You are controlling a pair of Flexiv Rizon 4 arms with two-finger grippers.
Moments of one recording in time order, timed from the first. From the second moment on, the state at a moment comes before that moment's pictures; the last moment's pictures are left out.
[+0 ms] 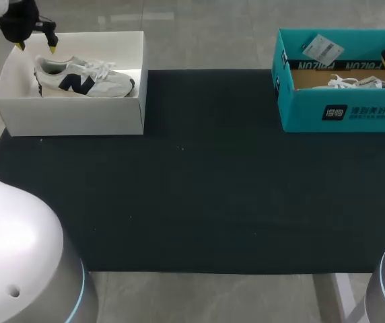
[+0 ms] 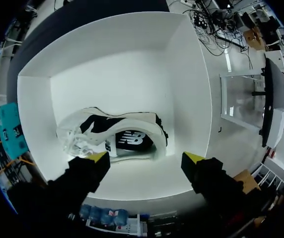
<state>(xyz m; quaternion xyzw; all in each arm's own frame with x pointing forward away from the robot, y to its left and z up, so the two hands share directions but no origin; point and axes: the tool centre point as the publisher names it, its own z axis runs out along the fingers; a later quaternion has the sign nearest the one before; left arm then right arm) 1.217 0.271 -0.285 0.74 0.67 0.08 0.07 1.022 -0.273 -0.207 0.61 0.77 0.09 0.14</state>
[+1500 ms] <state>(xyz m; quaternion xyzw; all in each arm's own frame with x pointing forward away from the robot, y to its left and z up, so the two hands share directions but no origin) 1.243 0.298 -0.356 0.77 0.64 0.06 0.05 1.022 -0.273 -0.207 0.61 0.77 0.09 0.14</state>
